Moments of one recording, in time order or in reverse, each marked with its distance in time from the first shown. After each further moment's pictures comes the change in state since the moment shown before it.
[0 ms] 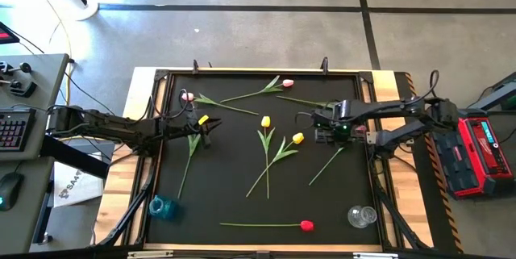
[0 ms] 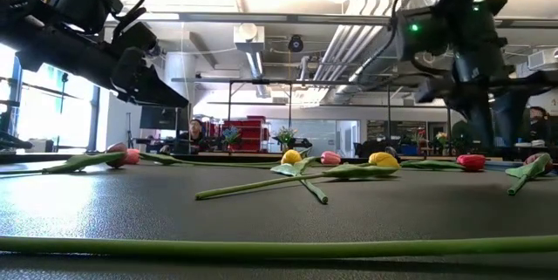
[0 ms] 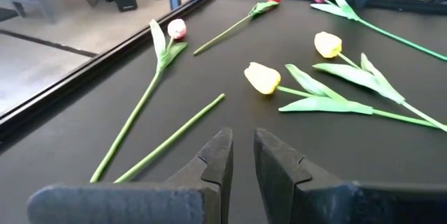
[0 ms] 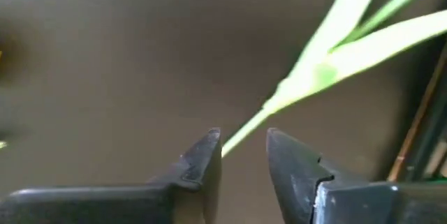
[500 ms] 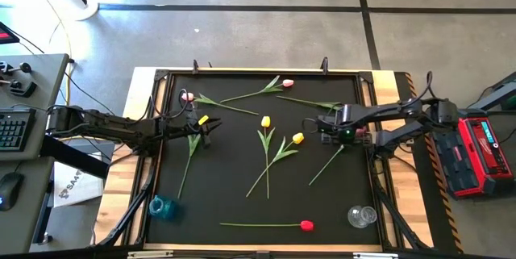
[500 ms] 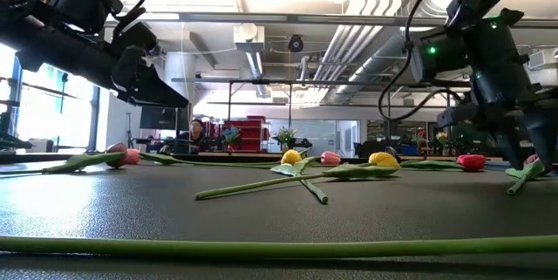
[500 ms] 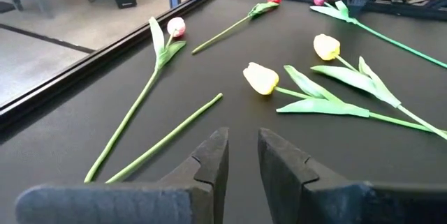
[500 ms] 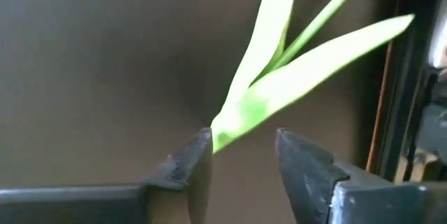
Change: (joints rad) left arm 0.000 0.000 0.000 -0.001 -0.004 -0.029; right arm 0.002 0.000 -0.115 0.011 0.090 0.094
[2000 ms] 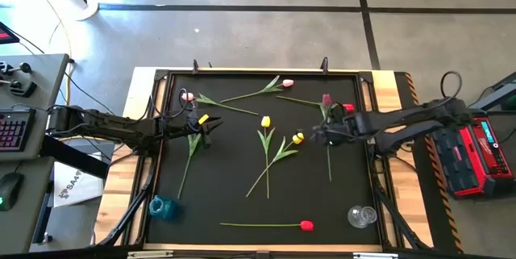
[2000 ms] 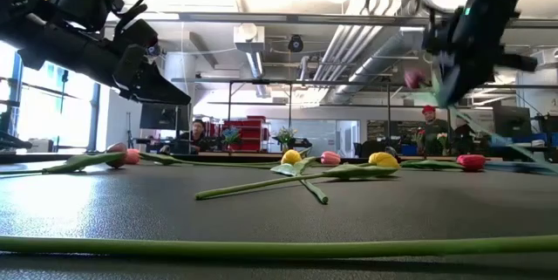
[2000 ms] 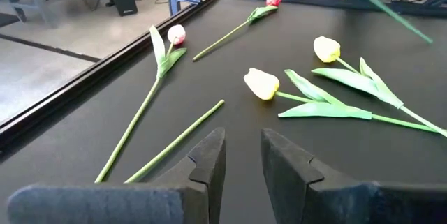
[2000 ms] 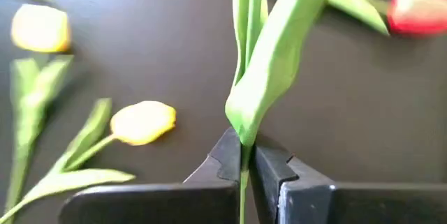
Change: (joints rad) left arm 0.000 0.000 0.013 -0.001 -0.003 0.046; right arm 0.341 -0.183 0.193 0.066 0.555 -0.099
